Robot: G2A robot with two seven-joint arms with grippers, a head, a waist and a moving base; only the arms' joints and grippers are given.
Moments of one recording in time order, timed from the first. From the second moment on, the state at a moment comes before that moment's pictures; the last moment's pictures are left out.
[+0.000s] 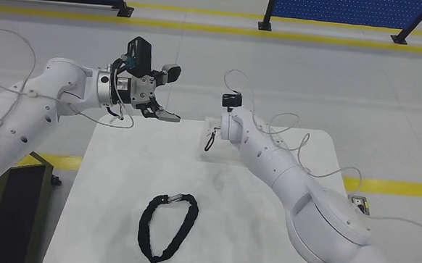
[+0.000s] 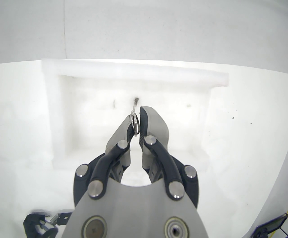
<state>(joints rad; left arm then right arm) -0.04 -0.94 -0.17 -1.08 0.67 -1.01 0.28 -0.24 -1.58 0.50 -0.50 -0.58 0.51 0.79</state>
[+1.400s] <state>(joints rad) -0.04 -0.94 -0.17 -1.08 0.67 -1.01 0.28 -1.12 -1.16 1.51 -1.87 -0.23 -0.15 1.15</state>
